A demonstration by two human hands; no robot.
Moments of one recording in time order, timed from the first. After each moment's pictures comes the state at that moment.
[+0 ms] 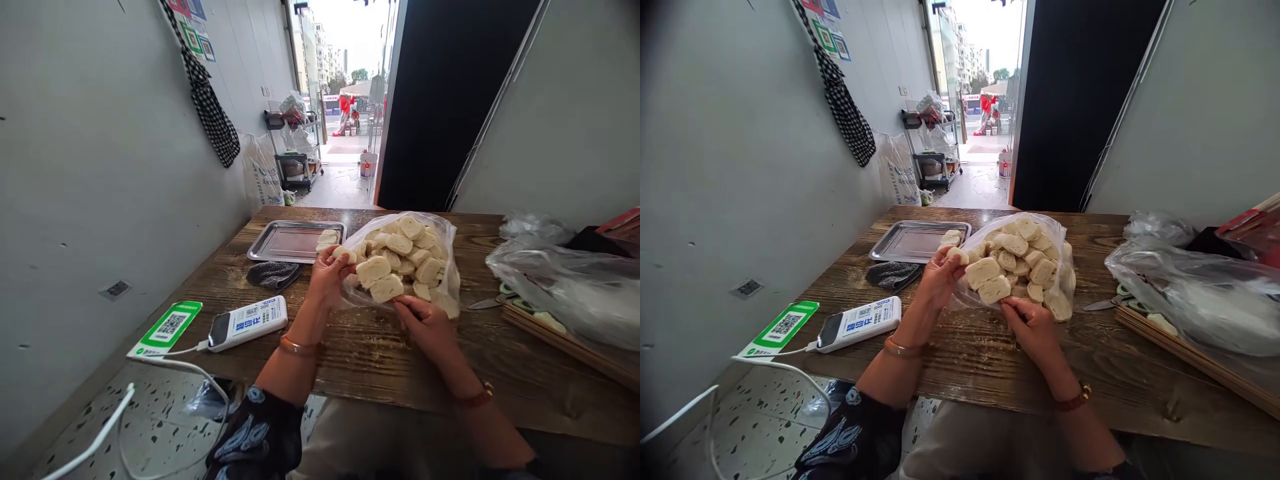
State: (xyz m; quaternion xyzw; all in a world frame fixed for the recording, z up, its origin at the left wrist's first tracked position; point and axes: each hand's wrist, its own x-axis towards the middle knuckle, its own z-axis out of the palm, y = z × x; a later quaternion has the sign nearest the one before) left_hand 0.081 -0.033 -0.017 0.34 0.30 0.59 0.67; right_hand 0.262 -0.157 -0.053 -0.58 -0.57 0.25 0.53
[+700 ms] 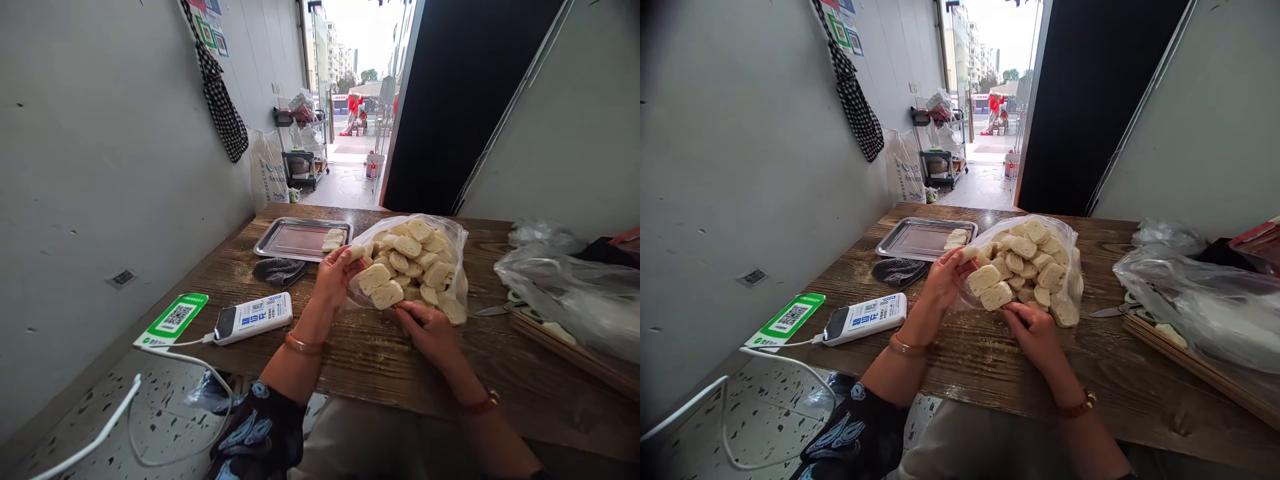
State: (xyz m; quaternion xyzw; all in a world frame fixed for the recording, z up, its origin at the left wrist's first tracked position) left_hand 0.080 -0.036 -0.017 0.31 0.29 0.57 0.70; right_hand 0.261 -0.159 -0.056 -0.59 -0.62 0.21 0.48
